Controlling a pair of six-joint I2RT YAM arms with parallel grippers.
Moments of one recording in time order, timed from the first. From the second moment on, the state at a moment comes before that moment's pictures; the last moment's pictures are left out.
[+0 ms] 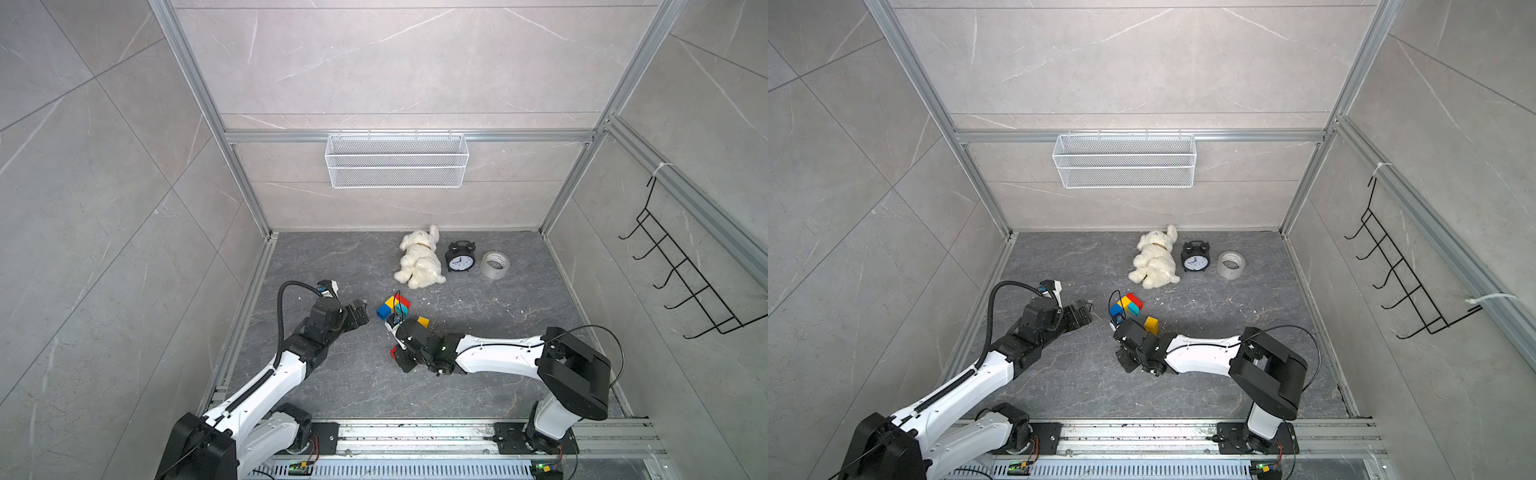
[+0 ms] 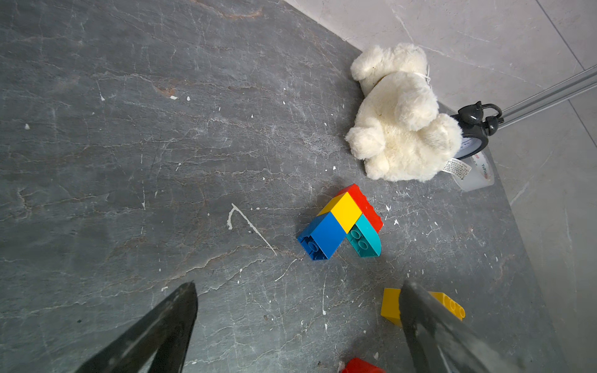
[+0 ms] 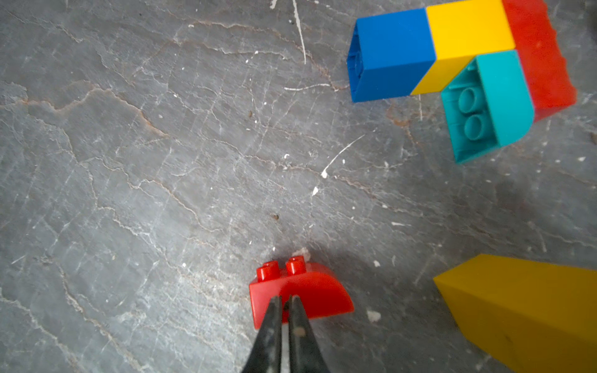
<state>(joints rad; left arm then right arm) -0.46 1.03 0.54 -0.10 -0.06 -0.65 1.05 1.69 0.90 -0.11 0.11 0.30</state>
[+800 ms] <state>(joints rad) -0.46 1.12 0.56 -0.06 0.02 -0.67 1.05 1.27 0.74 -0.34 0.29 0.42</state>
